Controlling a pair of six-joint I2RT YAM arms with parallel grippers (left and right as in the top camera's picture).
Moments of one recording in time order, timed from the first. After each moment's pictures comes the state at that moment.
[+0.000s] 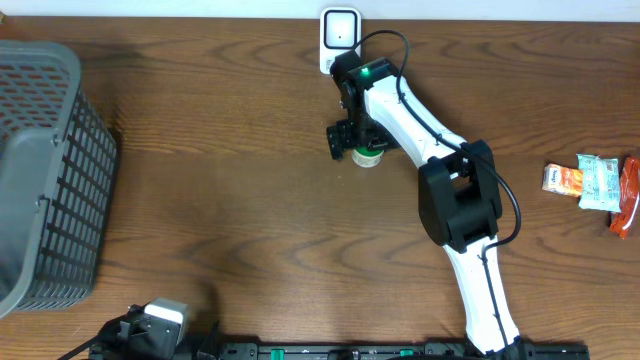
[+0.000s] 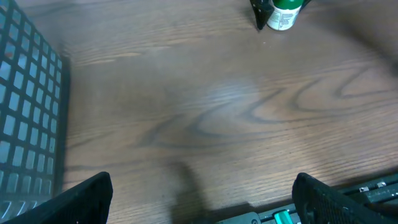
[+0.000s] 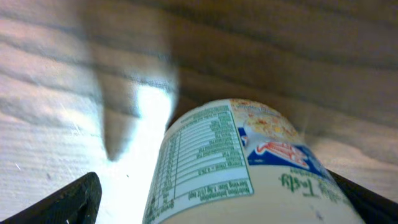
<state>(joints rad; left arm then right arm) 0.05 0.31 1.19 -1.59 0.24 0.25 0.46 2.43 2.08 -1.27 -0.01 0.28</state>
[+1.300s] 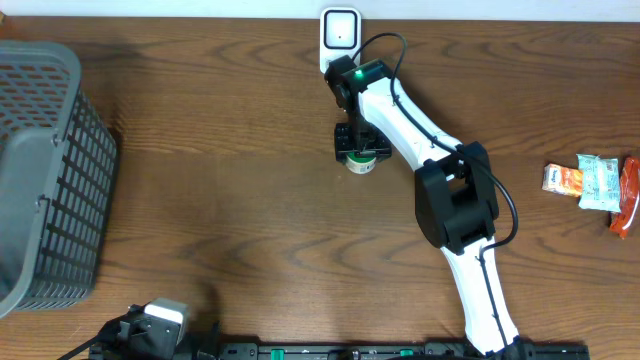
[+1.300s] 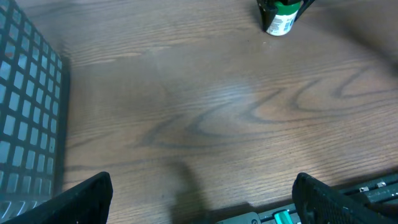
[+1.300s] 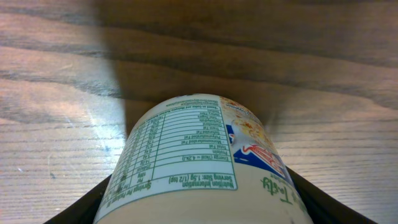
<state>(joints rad) 0.05 0.31 1.19 -1.59 0.24 0.25 0.49 2.43 2.08 -1.32 0.00 0.47</state>
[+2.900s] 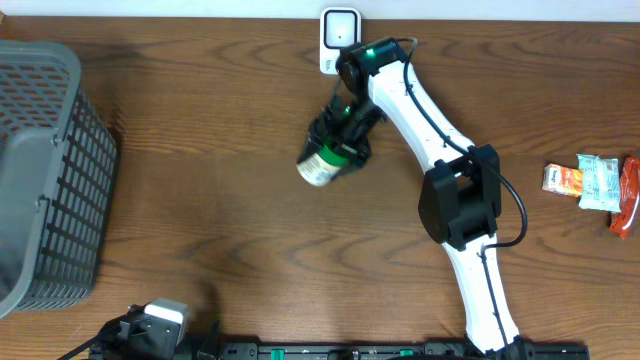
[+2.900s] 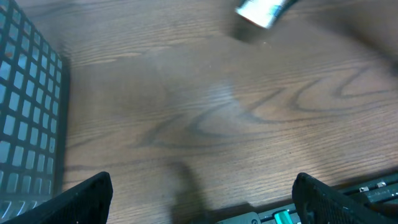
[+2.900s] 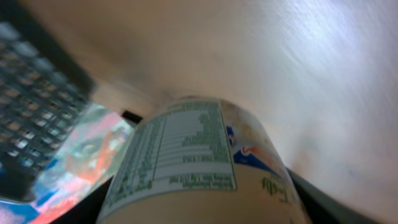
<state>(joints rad) 0.05 0.31 1.19 -1.59 0.24 0.25 0.45 2.45 2.28 -1.56 -0.79 0.46</state>
